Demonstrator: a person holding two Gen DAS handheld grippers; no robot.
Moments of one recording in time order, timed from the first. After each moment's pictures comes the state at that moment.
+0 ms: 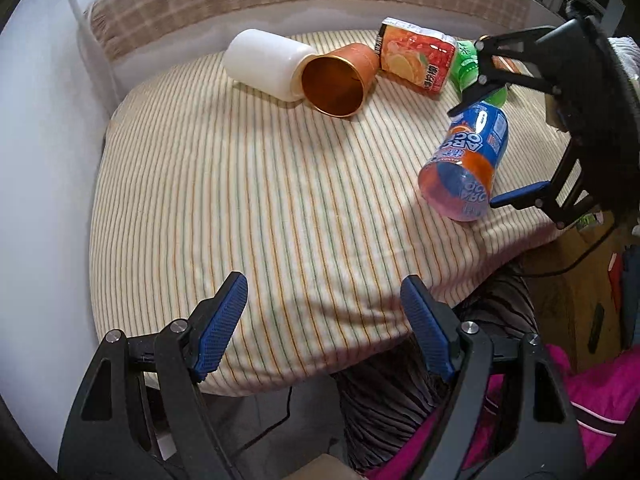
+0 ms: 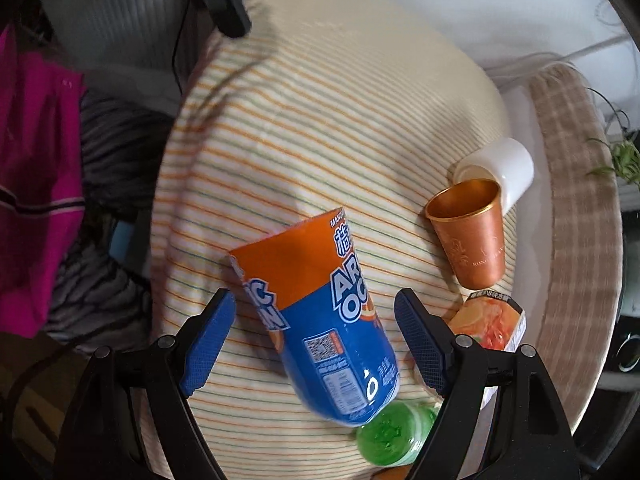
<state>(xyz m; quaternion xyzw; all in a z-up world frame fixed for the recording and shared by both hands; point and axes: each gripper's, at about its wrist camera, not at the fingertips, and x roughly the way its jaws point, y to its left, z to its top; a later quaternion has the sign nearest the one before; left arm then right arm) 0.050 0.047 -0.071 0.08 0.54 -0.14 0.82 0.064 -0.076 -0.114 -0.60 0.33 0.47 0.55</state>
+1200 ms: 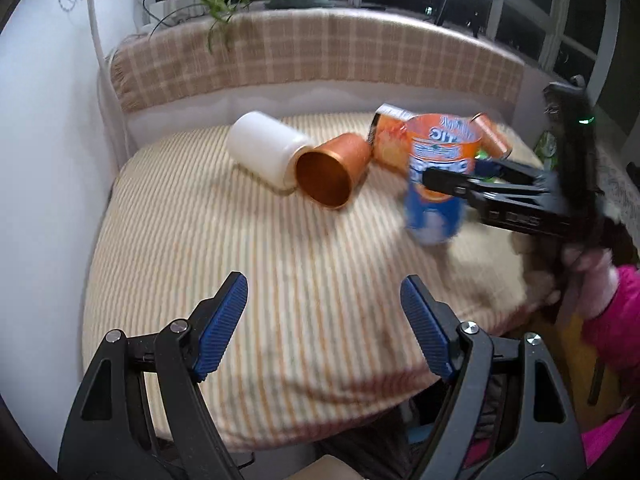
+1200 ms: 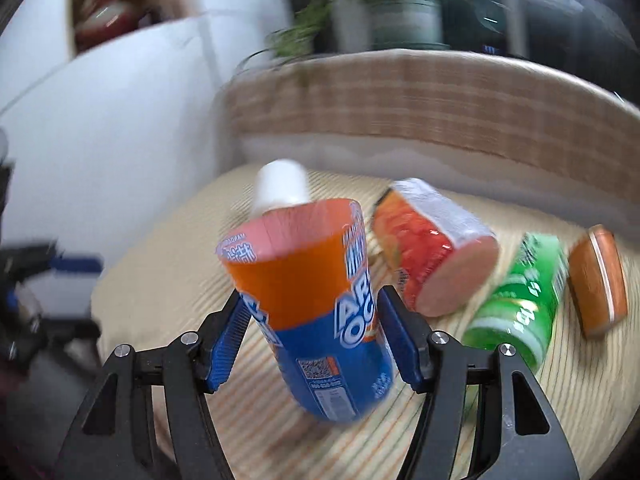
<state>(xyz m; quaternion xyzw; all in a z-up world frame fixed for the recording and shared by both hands) 0.052 0.029 -0.049 0.04 0.42 -0.14 0.89 0.123 -0.177 -0.079 0.02 0.33 0.25 0.91</state>
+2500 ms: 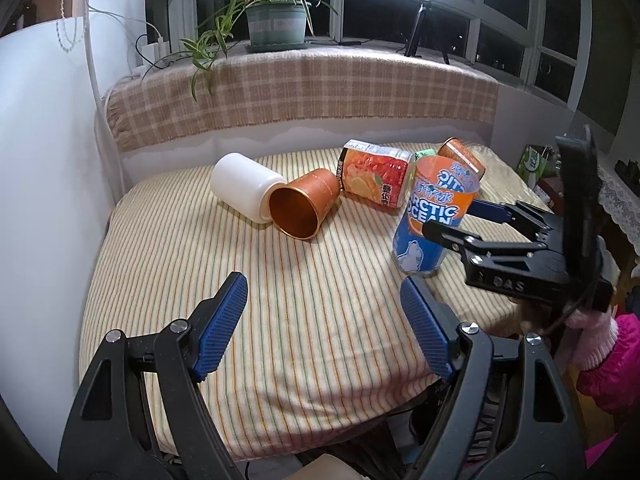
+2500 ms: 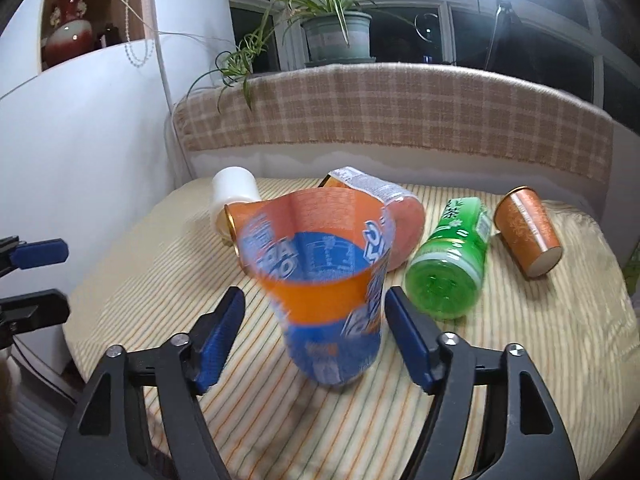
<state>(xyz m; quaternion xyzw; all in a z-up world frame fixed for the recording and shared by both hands) 0.021 0.010 -0.033 0.04 0.36 -0.16 0.92 0.068 -0.188 -0.076 0.01 0.30 0.15 0.94</state>
